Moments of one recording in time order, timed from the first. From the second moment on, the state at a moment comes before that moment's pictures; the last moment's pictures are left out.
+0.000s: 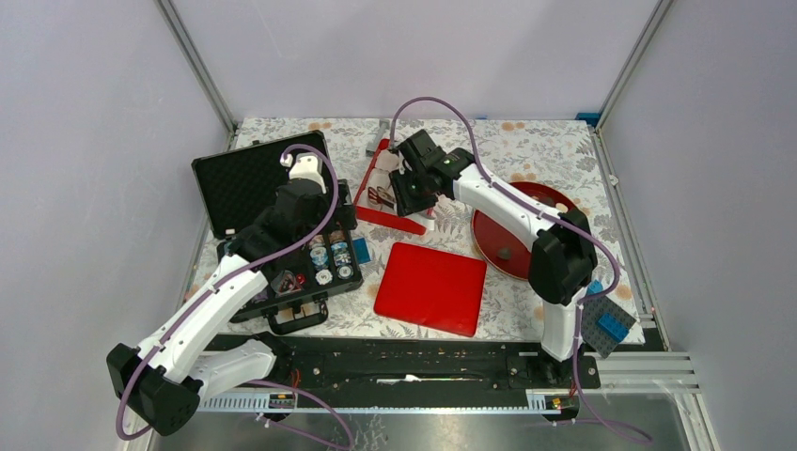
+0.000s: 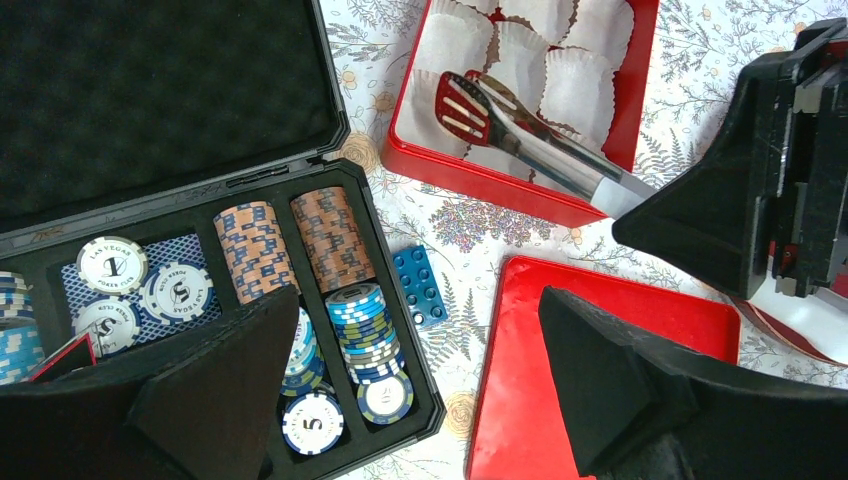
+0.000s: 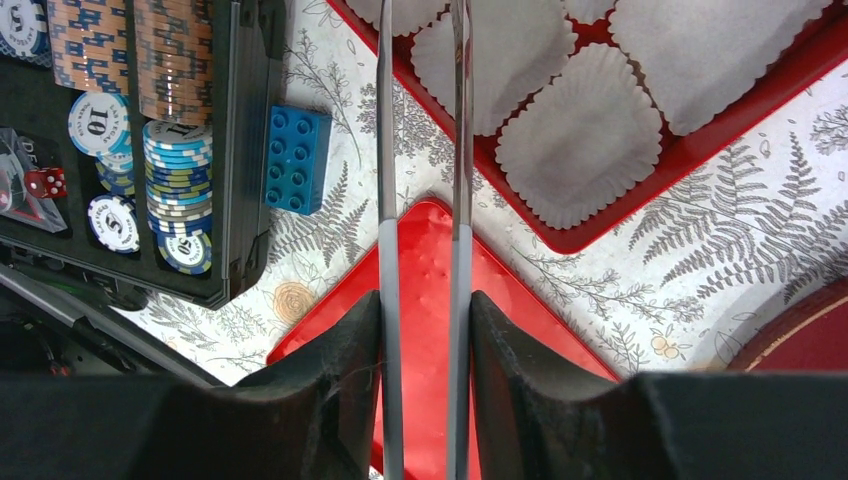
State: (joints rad) left arm -0.56 1.02 0.99 -0.54 -0.32 -0.46; right arm 0.71 1.93 1.74 -0.80 -0.08 0.28
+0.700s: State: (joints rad) left arm -0.56 1.01 0.99 -0.54 -0.32 -0.45; right arm 0.73 1.93 1.77 -0.80 -0.06 0.28
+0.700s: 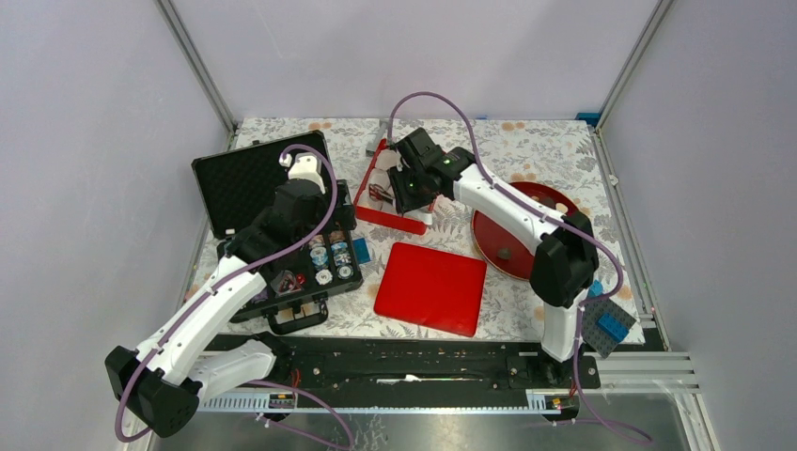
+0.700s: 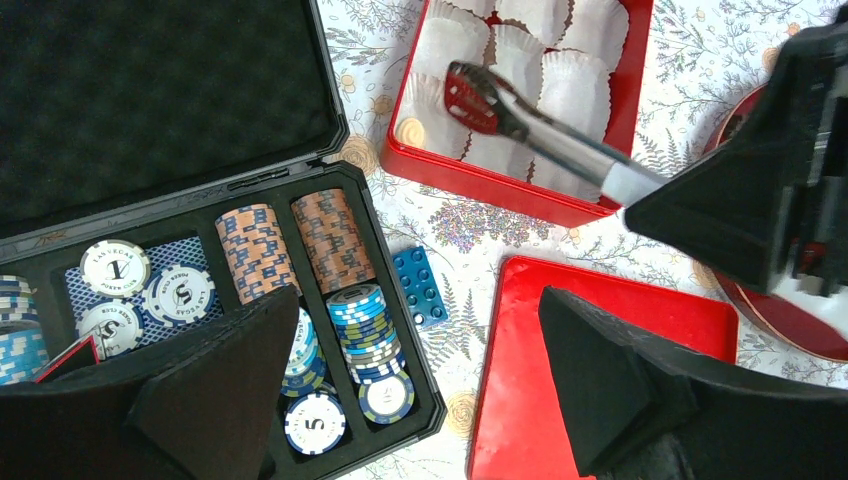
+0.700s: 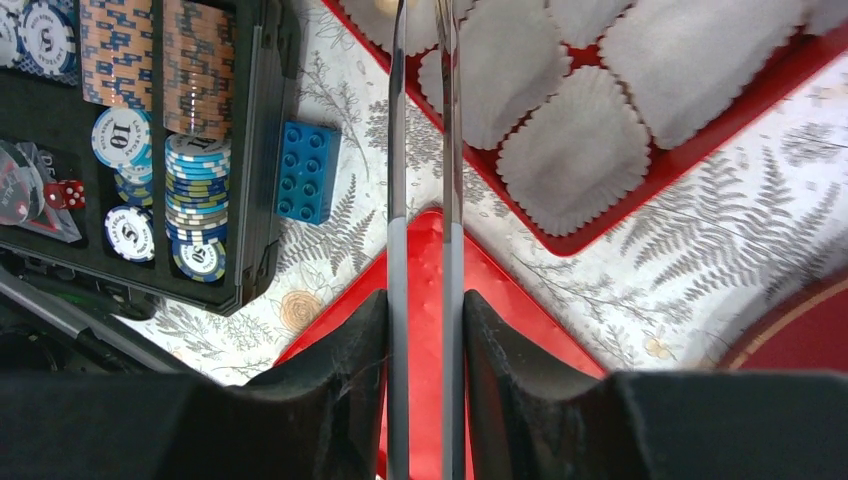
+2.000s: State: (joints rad) left arm -0.56 1.06 0.99 -0.54 -0.26 -0.50; right arm 0.46 1.20 1.04 -0.85 0.26 0.32
